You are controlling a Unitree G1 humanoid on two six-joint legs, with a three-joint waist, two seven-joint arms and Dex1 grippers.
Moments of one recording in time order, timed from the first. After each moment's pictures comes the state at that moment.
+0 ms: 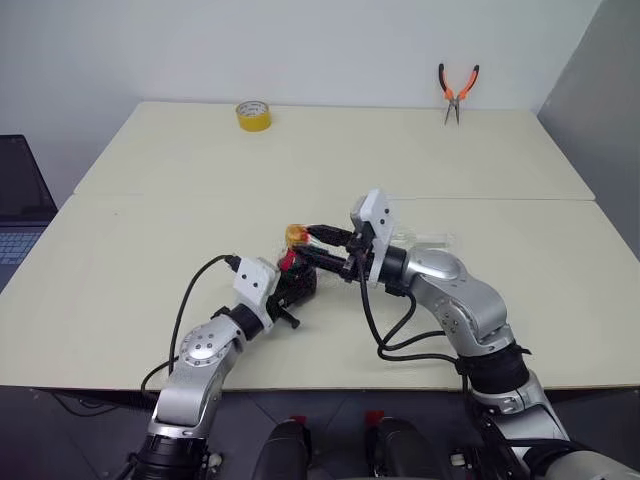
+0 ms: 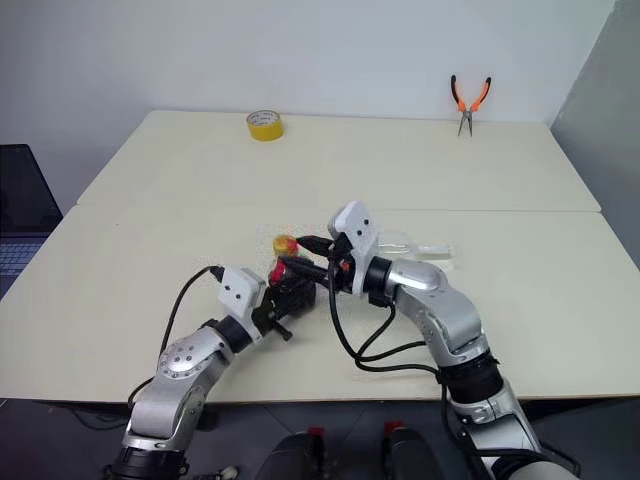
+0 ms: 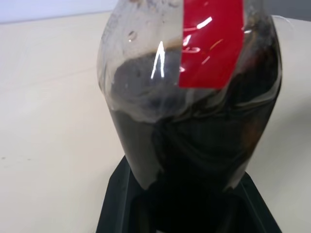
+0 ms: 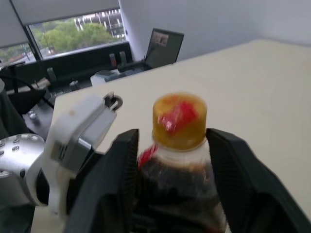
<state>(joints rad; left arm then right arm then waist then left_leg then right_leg) -0.08 0.32 -0.03 -0.23 -0.22 0.25 -0.50 -0.55 -0.15 0.26 -0.20 0.39 0.63 0.67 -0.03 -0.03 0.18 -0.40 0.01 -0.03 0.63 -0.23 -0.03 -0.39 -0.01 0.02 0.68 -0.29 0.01</state>
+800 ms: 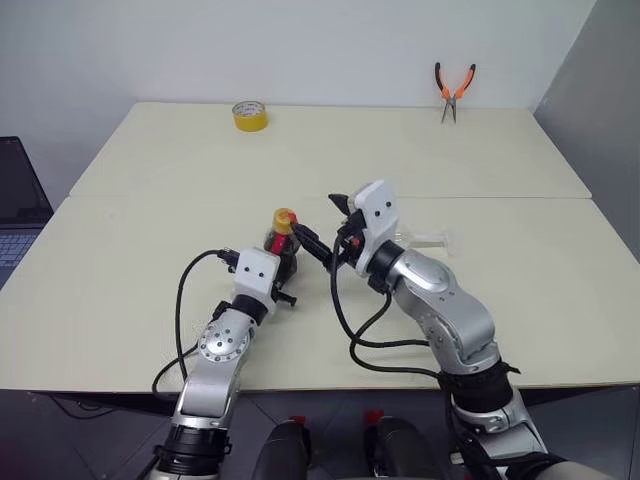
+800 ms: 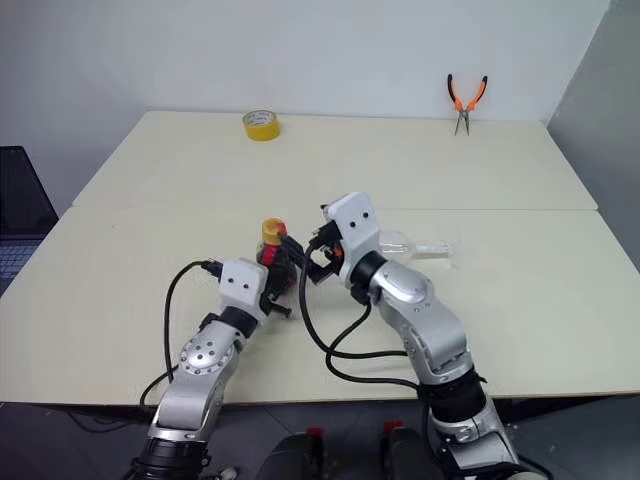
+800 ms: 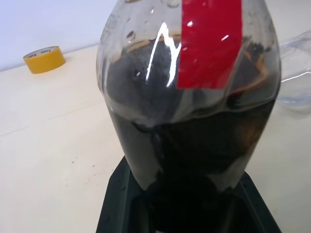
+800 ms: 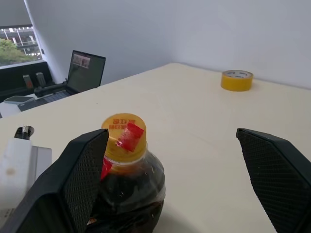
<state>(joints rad) -0.11 0.23 -0.04 -0.14 0.02 0.12 -0.23 -0.53 -0.02 0.28 -0.30 0.22 0.59 0.34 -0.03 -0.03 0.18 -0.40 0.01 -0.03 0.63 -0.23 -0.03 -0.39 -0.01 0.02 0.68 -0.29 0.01</state>
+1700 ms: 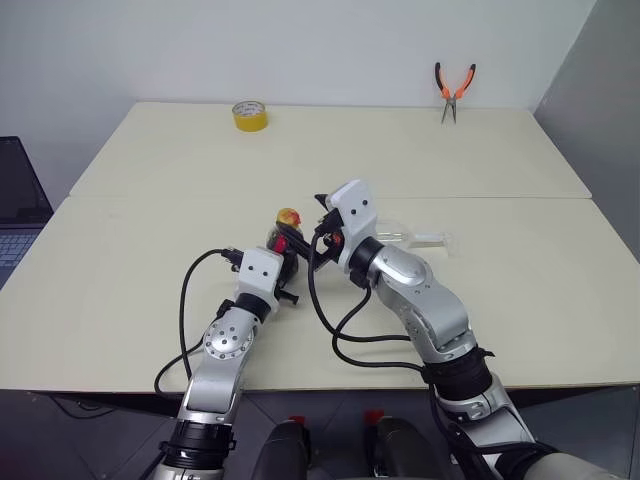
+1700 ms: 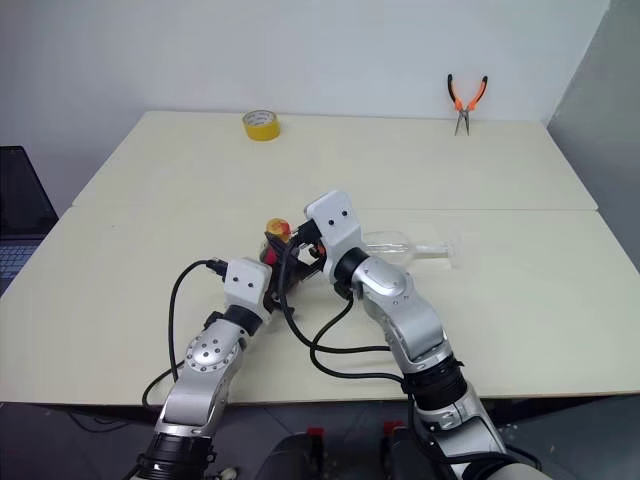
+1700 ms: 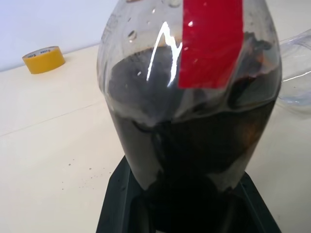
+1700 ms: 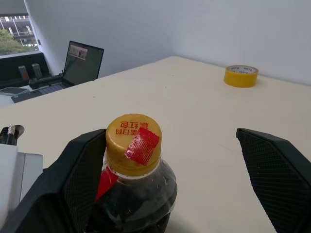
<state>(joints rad) -0.13 0.21 -0.04 -0.11 0.03 0.10 -0.23 -0.58 0.04 0.29 -0.15 0.14 0.52 0.31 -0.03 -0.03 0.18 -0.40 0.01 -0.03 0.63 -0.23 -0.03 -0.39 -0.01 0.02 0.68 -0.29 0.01</state>
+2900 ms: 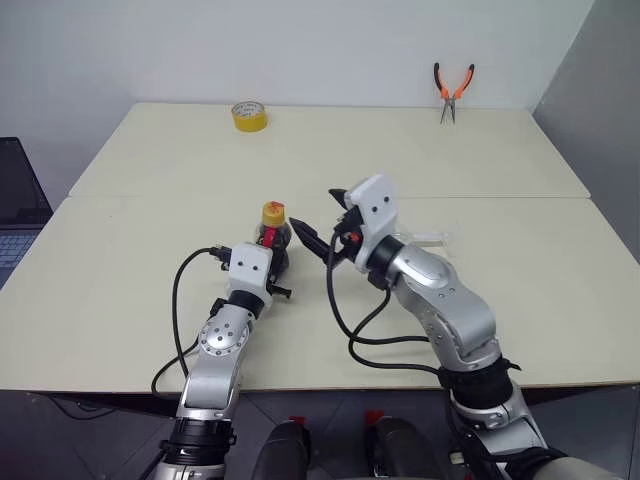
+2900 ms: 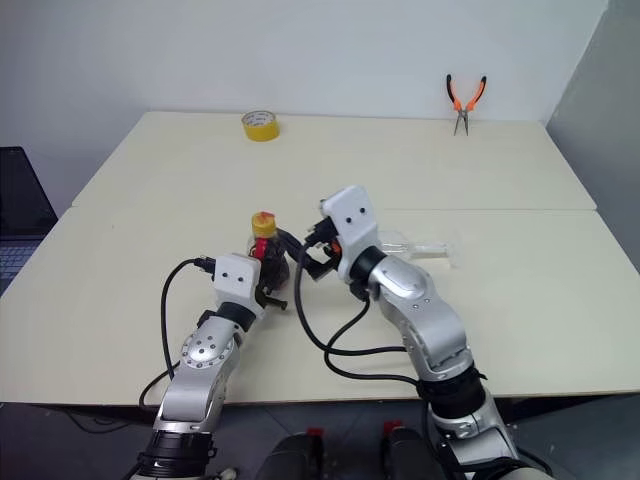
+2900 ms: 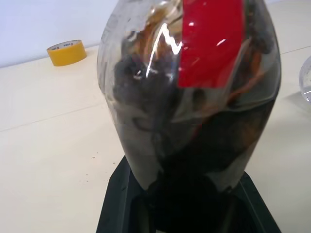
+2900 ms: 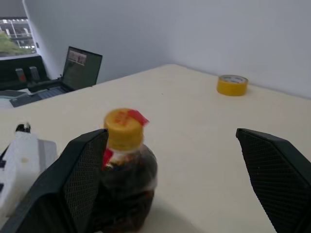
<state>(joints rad) -0.15 0.19 0.00 -0.10 0.02 0.13 -0.19 -0.57 0.00 0.28 -0.28 0.16 0.61 0.31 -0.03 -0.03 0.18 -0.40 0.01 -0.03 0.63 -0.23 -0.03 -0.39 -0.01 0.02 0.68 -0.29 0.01</state>
